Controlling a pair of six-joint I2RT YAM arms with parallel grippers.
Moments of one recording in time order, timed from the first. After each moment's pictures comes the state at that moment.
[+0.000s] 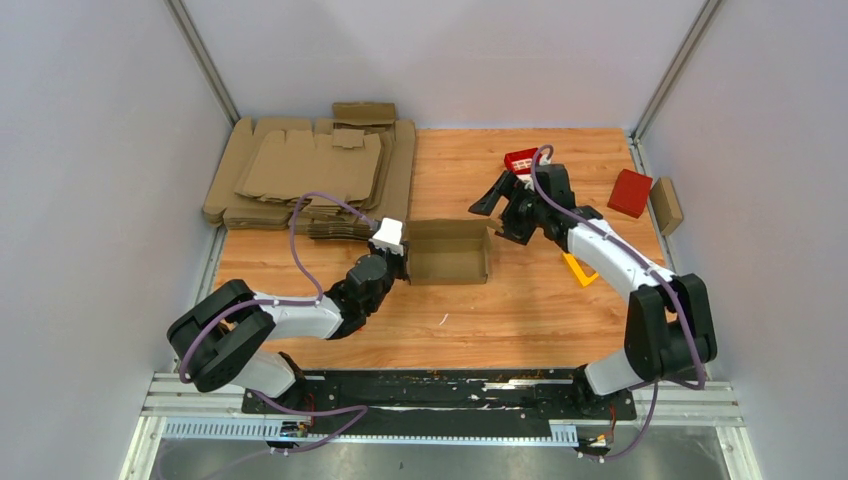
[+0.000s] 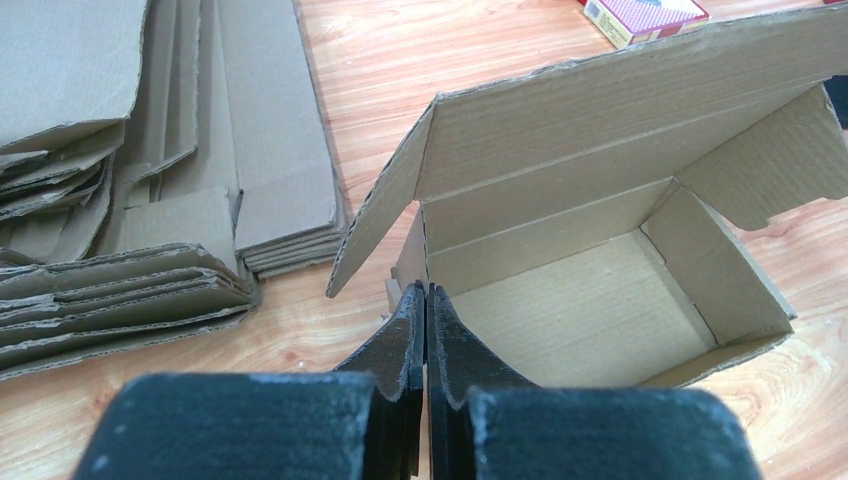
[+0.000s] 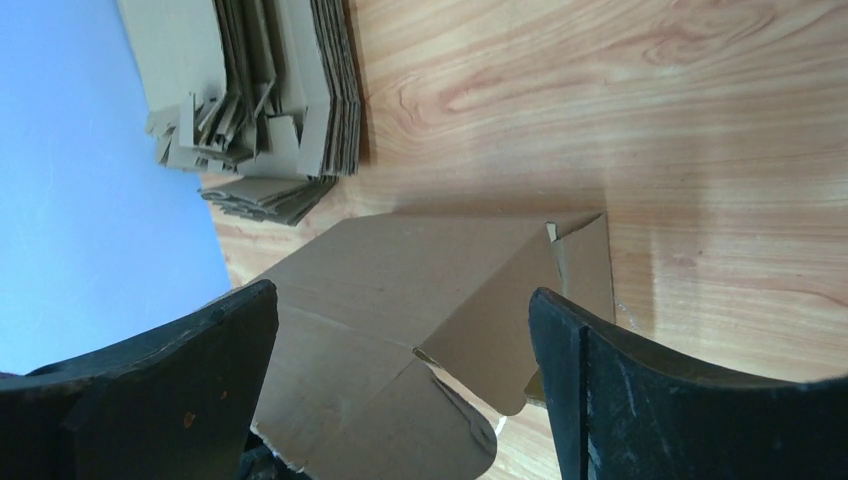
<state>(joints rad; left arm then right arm) -0.85 1.43 0.43 0.83 -0.46 -0.17 0.30 1.47 1.02 -0.23 -0.29 0.88</state>
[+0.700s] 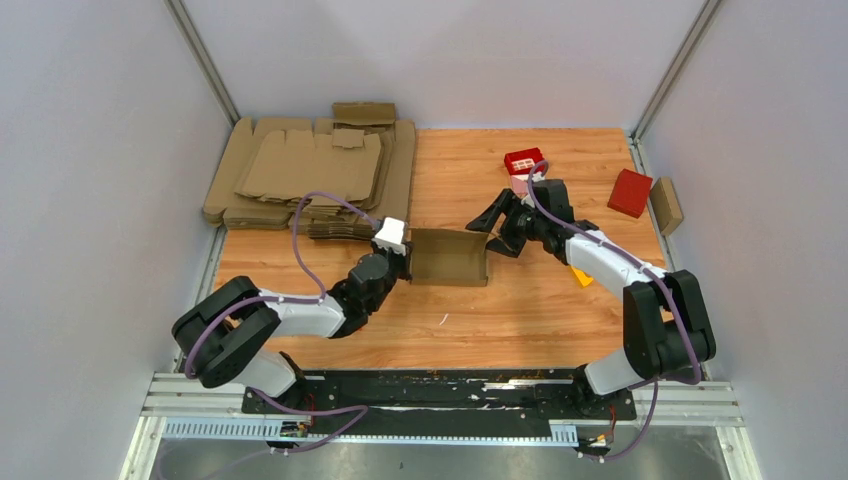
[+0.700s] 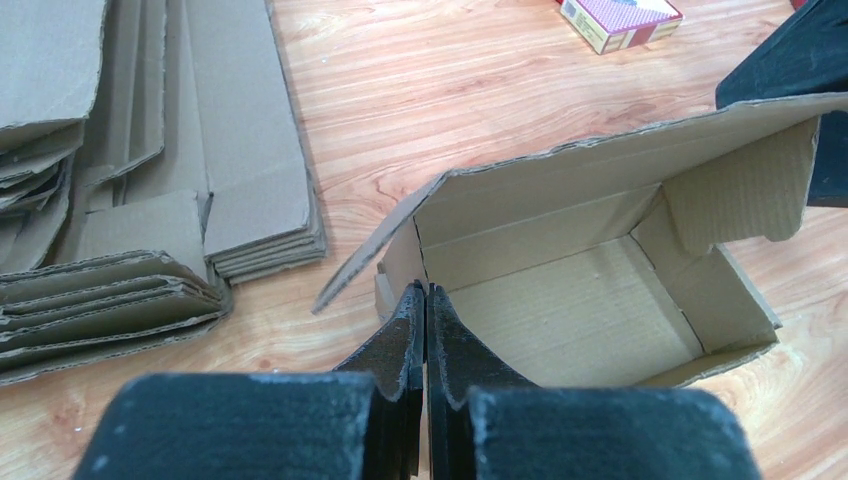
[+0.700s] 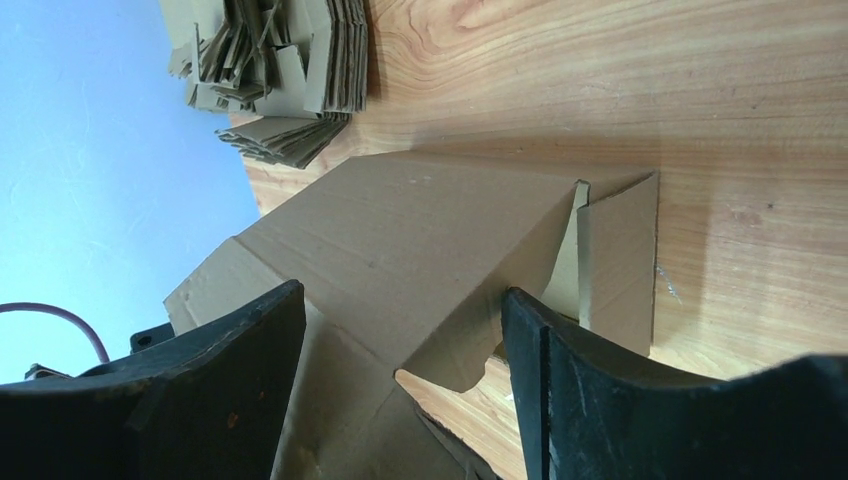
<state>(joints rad) -0.85 1.45 0.43 0.85 -0.42 -0.19 0.30 1.50 0.89 -0.09 -0.48 0.95</state>
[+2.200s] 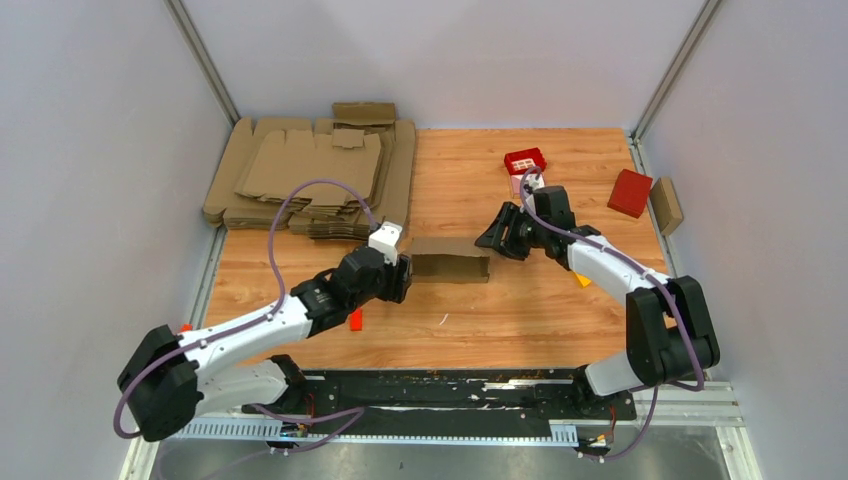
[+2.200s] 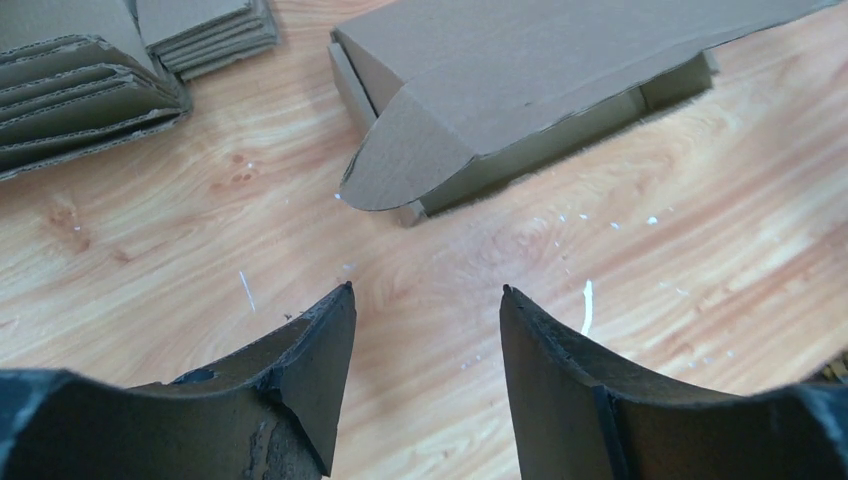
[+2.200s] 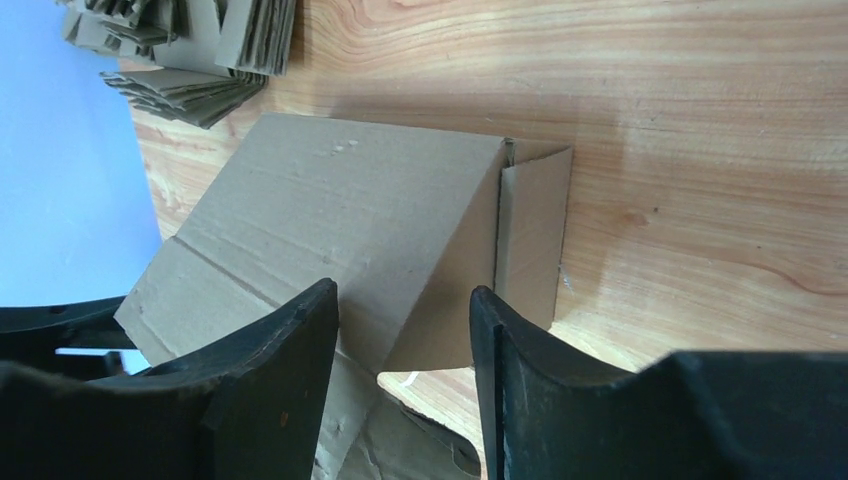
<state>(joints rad) -0.86 1.11 0.58 -0.05 -0.24 -0.34 0.29 1.46 0.85 -0.14 -0.44 0.69</state>
